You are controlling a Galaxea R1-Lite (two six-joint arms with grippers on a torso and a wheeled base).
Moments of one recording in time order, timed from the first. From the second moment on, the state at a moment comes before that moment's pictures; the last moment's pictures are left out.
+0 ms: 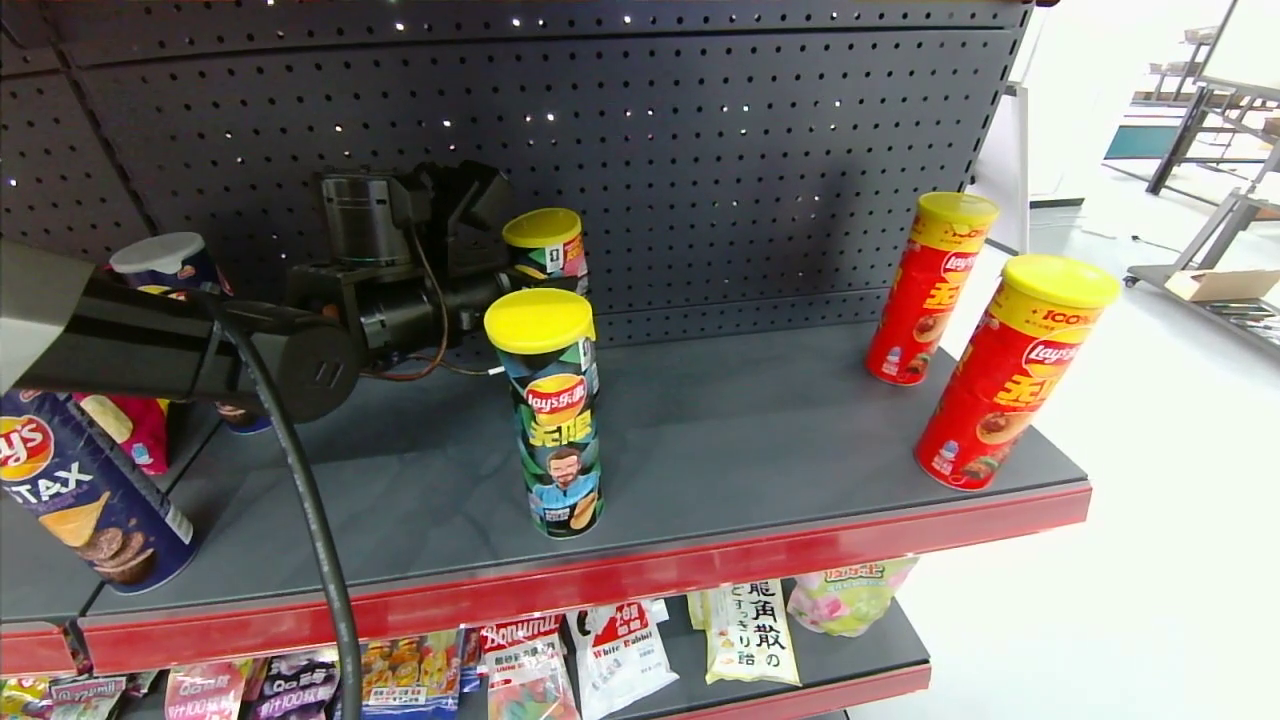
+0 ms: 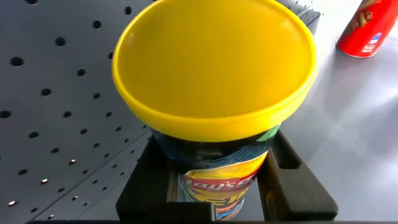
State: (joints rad) left arm -0.35 1.97 -1.27 -0.56 -0.27 0.13; right arm 0.00 0.00 0.00 0.00 0.02 0.00
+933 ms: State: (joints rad) left arm -0.37 1.98 -1.24 -0.55 -0.21 0.15; right arm 0.00 0.00 0.00 0.00 0.02 0.00
